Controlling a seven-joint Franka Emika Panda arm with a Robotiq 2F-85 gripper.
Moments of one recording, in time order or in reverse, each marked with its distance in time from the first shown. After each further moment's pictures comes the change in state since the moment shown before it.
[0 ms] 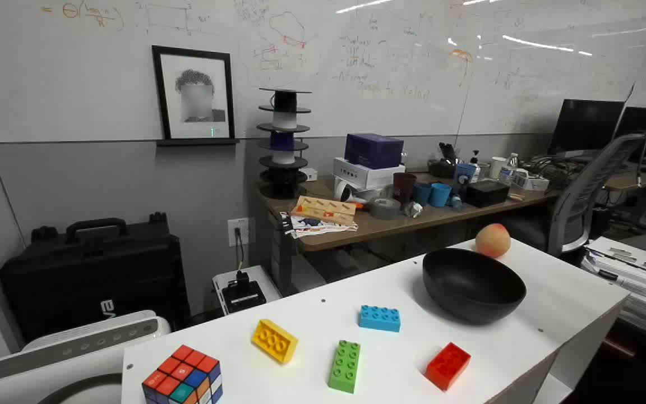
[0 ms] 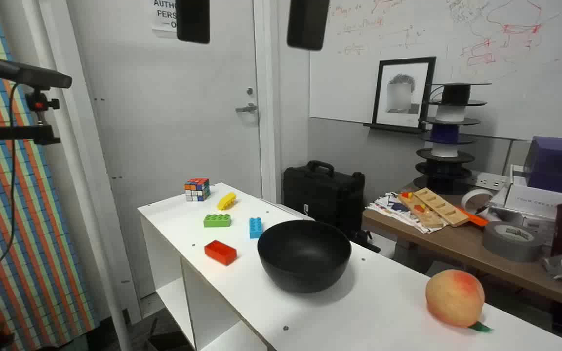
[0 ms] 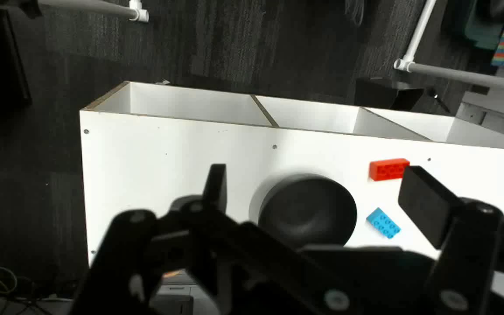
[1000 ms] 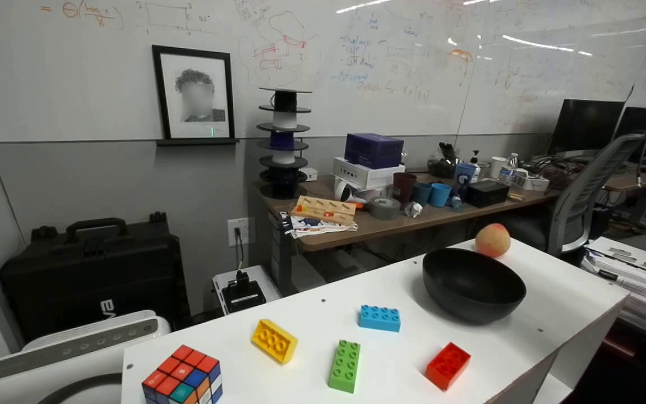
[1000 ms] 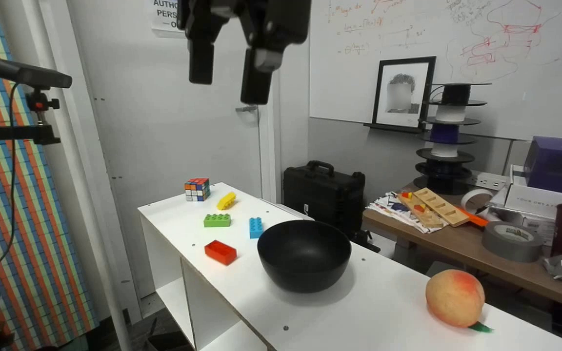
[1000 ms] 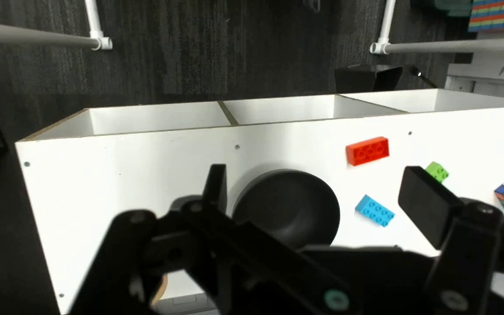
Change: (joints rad) arm -0.001 0.091 0.134 0.008 0.097 0.019 0.253
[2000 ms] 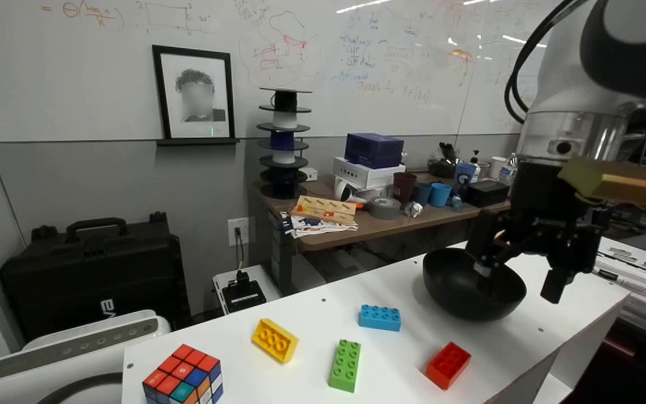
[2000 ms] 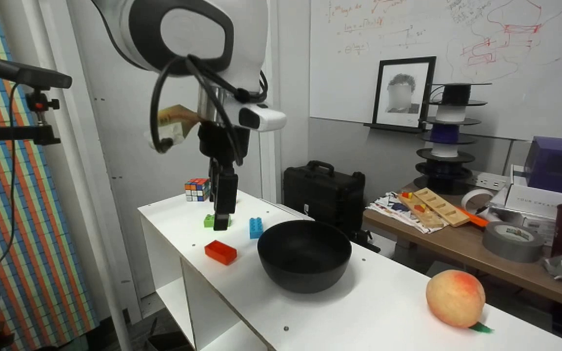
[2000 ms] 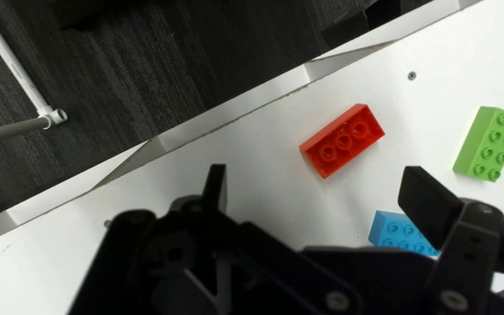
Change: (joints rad) arm 0.109 0.463 0.234 -0.025 0.107 0.506 0.620
